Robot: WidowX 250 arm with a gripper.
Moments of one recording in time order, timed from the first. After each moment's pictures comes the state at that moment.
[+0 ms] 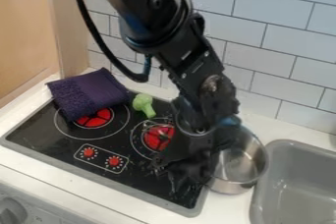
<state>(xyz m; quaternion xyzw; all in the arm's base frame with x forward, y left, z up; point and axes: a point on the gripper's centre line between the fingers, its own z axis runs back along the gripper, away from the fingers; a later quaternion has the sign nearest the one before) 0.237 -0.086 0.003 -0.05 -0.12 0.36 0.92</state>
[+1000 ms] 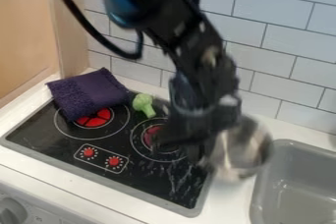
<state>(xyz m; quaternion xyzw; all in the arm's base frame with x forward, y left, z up) 0.238 -0.077 0.038 -0.05 -0.15 0.35 0.92</state>
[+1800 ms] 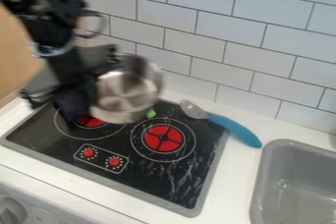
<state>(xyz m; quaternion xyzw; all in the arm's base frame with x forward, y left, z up) 0.208 0.045 0.072 -0.07 -0.18 0.47 0.86</state>
